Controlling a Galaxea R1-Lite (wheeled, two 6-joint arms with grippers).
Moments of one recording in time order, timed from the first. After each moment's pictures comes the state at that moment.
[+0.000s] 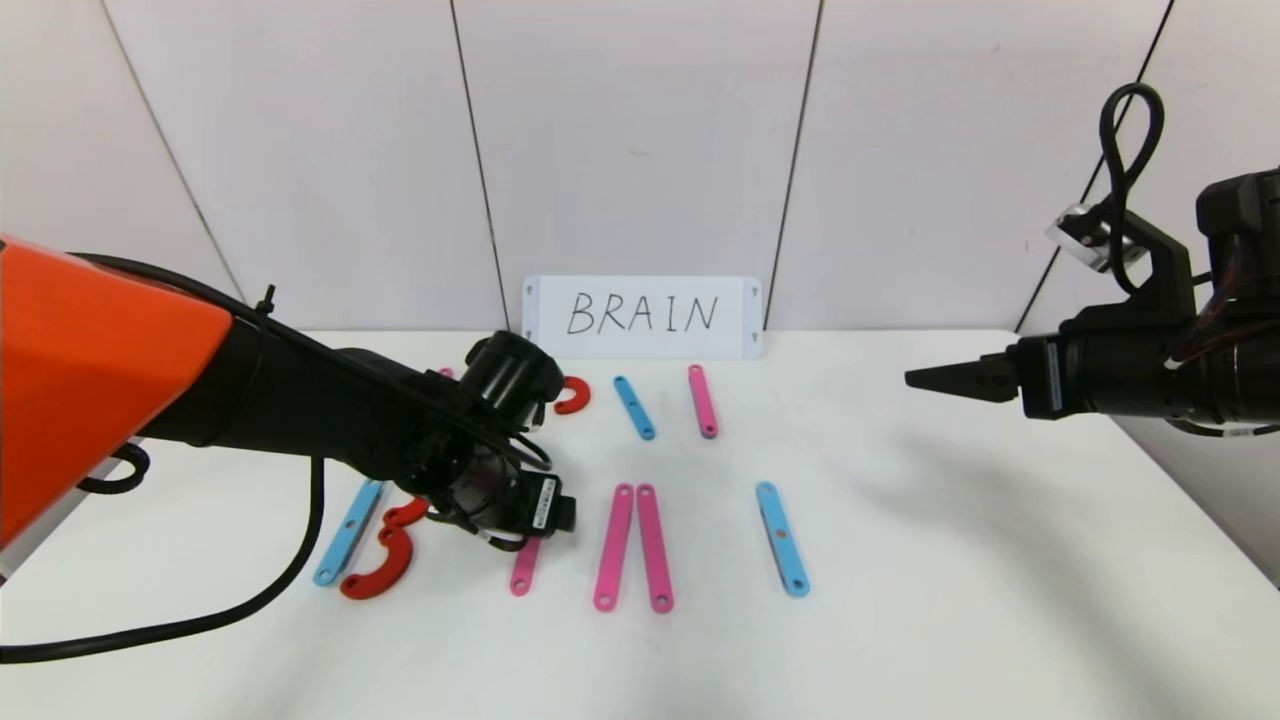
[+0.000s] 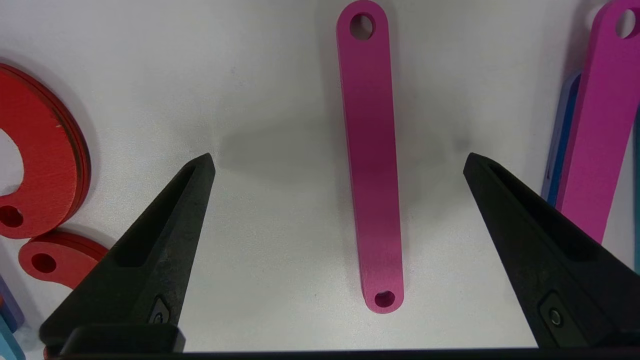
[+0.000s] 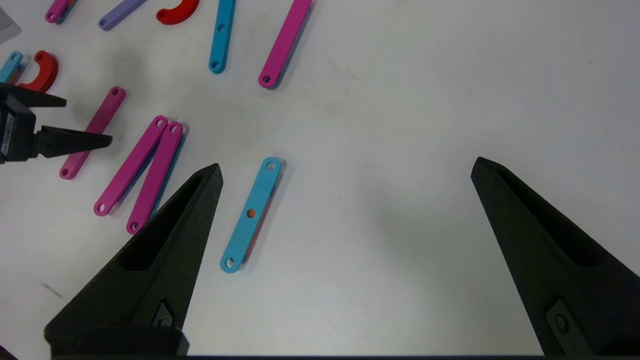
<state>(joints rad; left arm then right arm) -0.54 2.00 -1.23 0.27 0.15 -0.32 0.11 1.55 -1.02 0.02 0.38 -0.02</state>
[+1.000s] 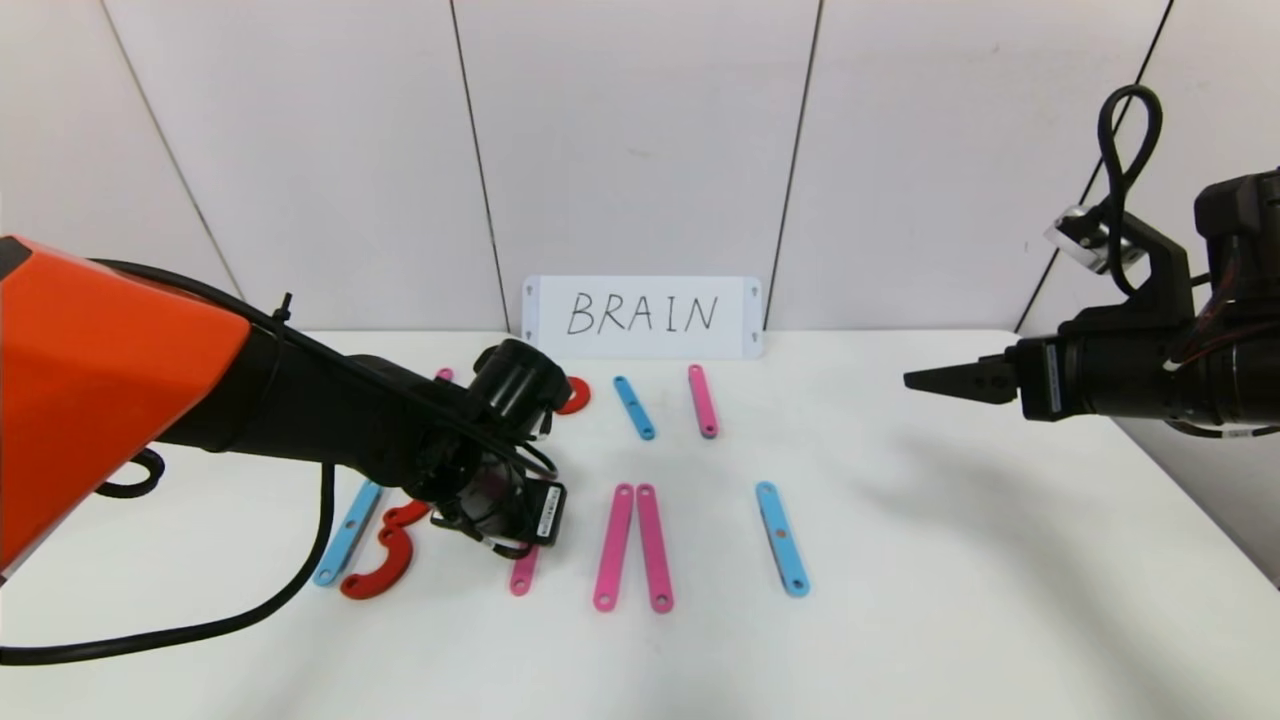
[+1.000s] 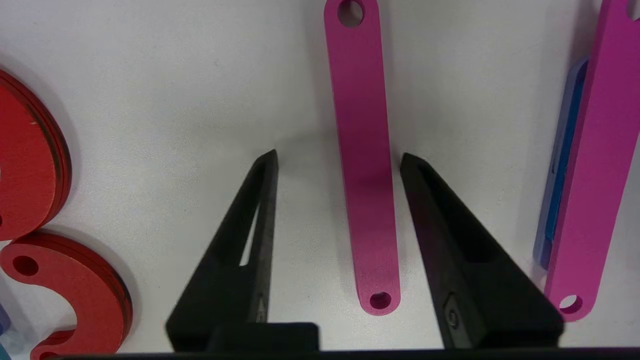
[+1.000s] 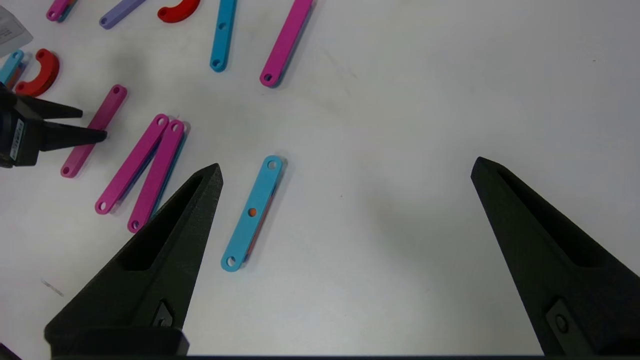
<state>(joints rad) -0.55 2.01 -1.22 0.27 0.15 -0.32 0.11 1.55 -1.02 0.02 0.38 -0.02</state>
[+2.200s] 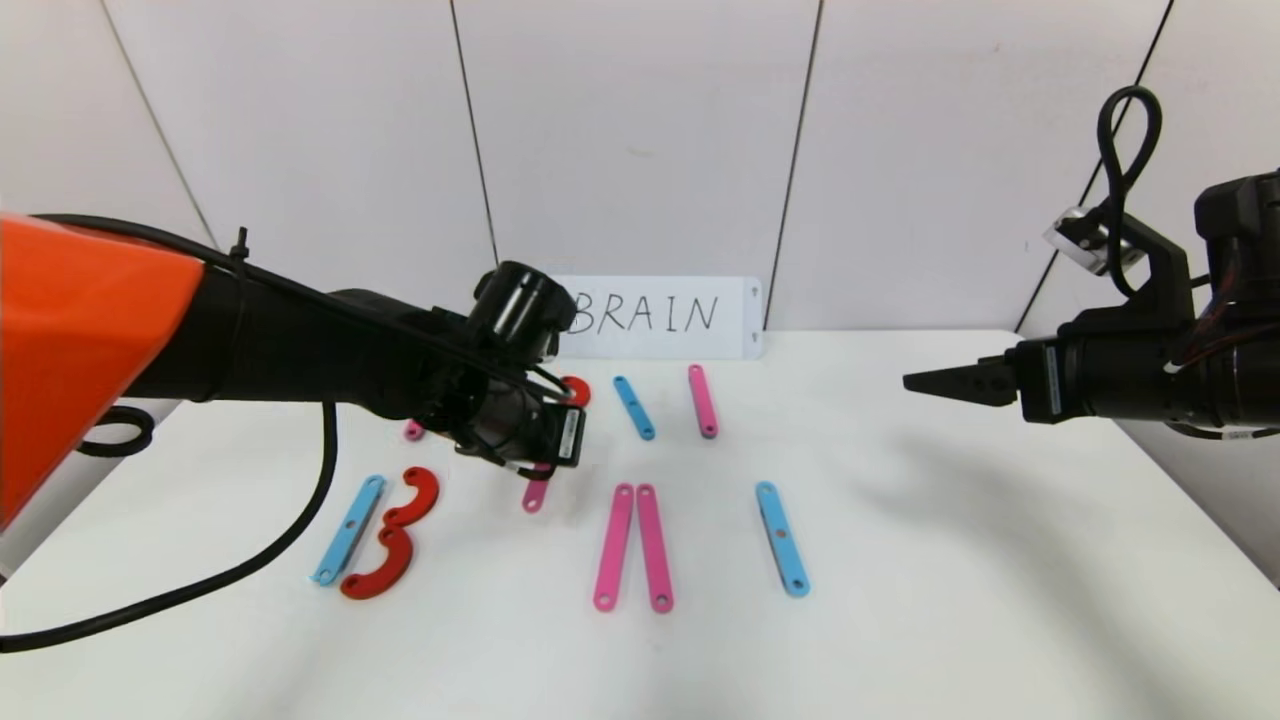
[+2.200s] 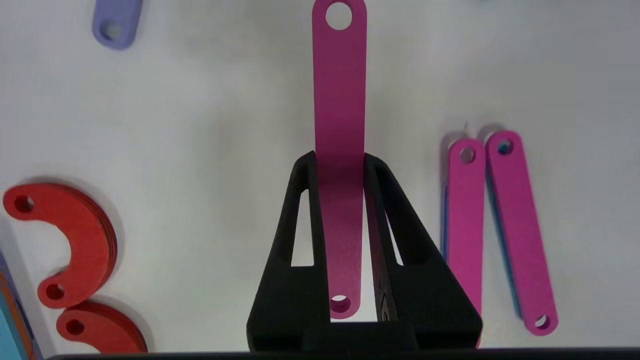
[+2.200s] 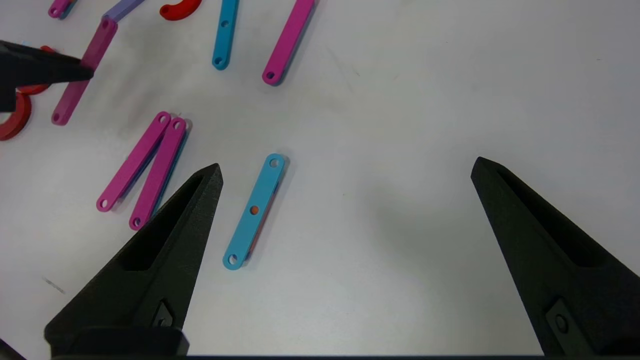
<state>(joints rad) -0.54 2.01 -1.44 0.28 0.15 -0.31 0.11 1.55 -1.01 0.02 0.38 -0.02</state>
